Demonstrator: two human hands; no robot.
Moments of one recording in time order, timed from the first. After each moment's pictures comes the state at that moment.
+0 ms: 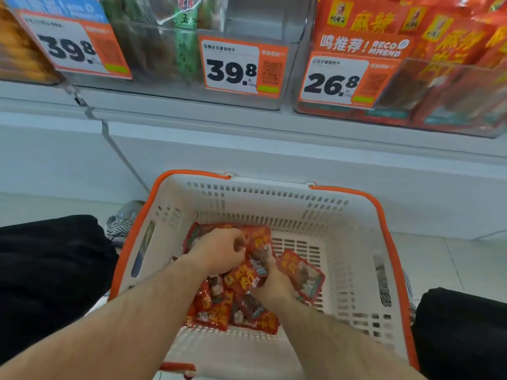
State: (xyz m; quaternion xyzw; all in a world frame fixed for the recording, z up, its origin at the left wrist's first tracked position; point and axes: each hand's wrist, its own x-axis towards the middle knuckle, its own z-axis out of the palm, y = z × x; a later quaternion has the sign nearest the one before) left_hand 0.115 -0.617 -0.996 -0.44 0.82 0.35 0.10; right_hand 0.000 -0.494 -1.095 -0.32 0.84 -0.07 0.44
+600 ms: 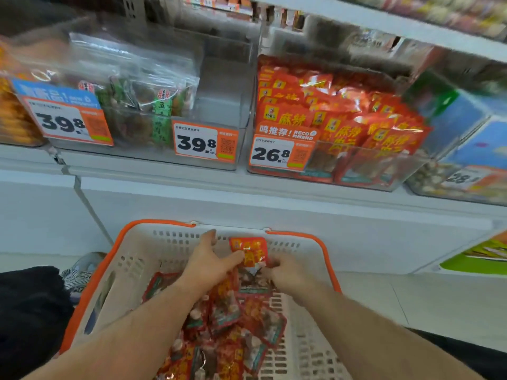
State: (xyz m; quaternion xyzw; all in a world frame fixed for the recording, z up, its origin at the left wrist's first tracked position) left_hand 0.064 -0.610 -0.949 -0.52 0.64 0.55 -0.16; right_hand -0.098 -0.518 -0.952 -0.36 0.80 -0.26 0.41
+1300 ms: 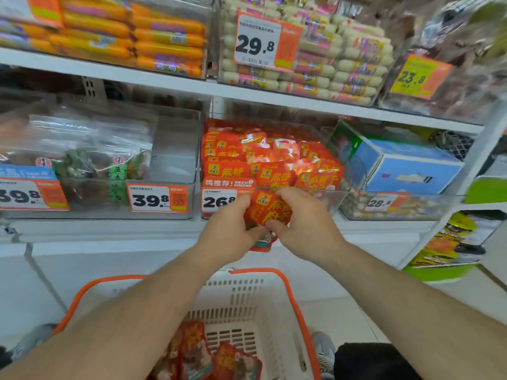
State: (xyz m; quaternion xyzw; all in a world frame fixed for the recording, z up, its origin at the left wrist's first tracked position) left_hand -0.031 -0.600 -0.782 -0.24 0.83 0.41 -0.30; right_hand -0.148 -0.493 -0.739 -0.57 0.78 -0.26 -0.06
